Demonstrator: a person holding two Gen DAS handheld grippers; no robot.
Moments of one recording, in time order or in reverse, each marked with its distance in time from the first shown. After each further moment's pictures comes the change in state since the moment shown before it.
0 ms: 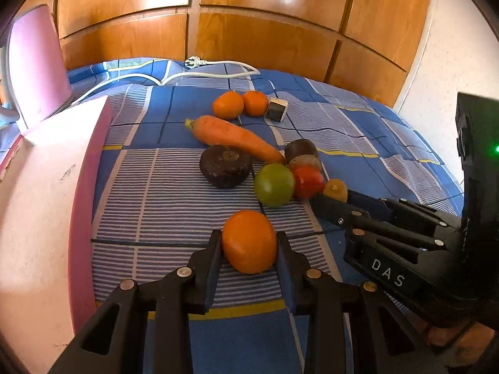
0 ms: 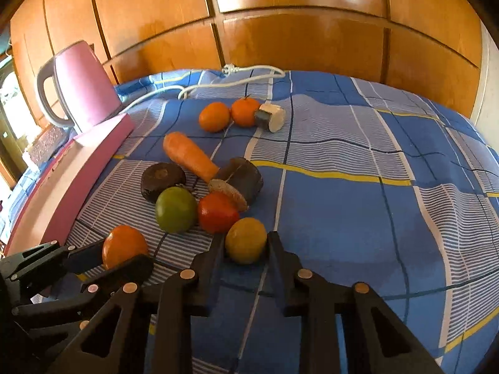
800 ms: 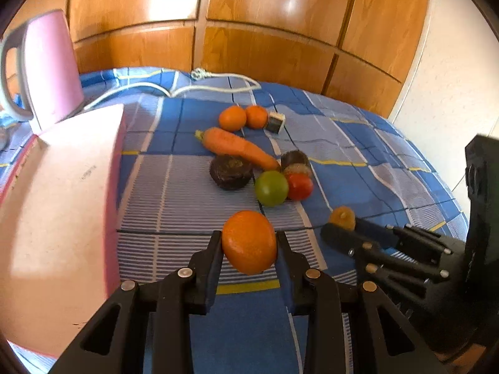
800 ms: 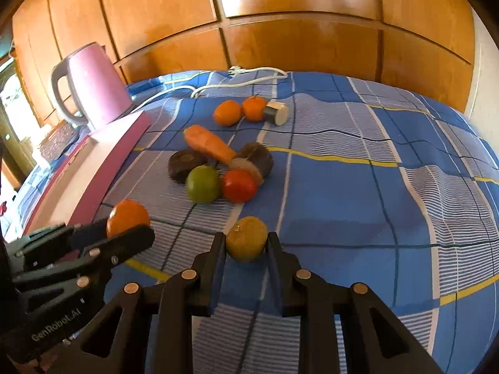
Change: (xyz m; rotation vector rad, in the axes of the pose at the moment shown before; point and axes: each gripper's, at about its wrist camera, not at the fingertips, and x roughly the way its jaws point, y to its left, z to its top) left arm -0.038 0.004 -0.002 -0.021 -0.046 -0.003; right arm -0.033 0.016 -0.017 -0.001 0.010 0.009
